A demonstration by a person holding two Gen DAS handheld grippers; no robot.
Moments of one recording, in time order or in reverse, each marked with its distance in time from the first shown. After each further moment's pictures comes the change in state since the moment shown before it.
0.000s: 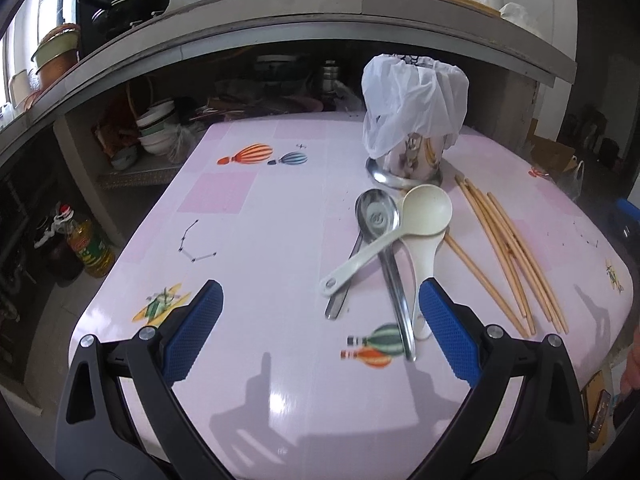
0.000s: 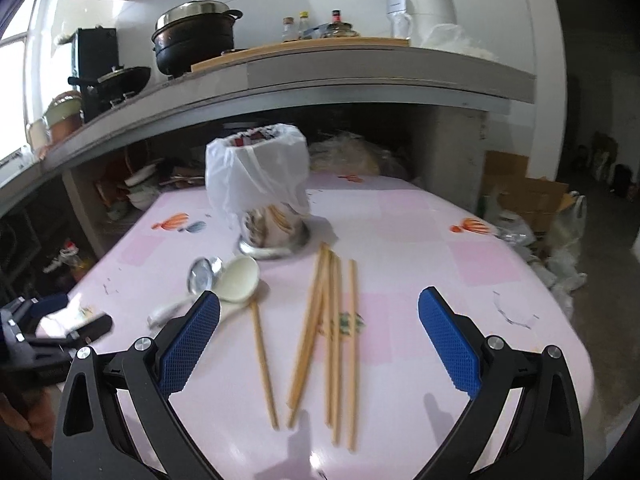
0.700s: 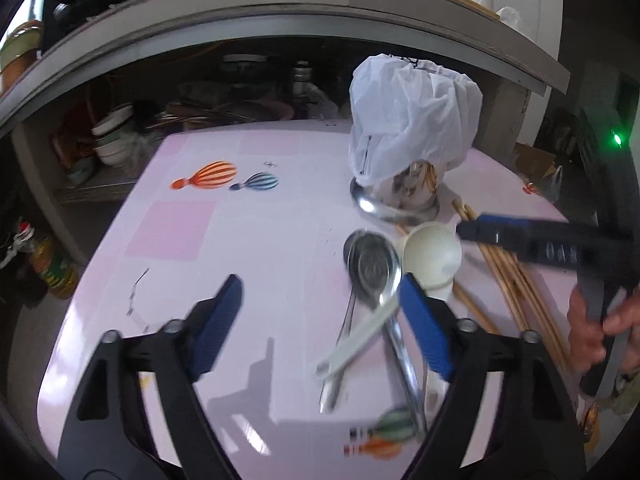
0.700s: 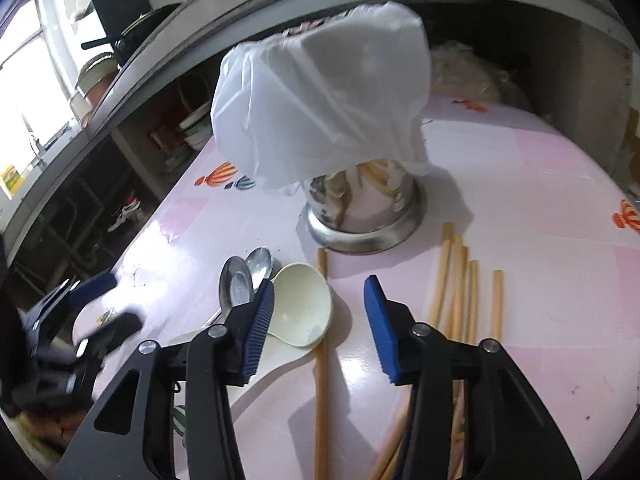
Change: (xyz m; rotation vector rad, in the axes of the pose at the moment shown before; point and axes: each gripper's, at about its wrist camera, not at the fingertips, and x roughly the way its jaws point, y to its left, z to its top) left arm 0.073 0.010 0.051 0.016 0.002 -0.150; right arm 0.165 0.035 0.028 -0.010 0.331 0.339
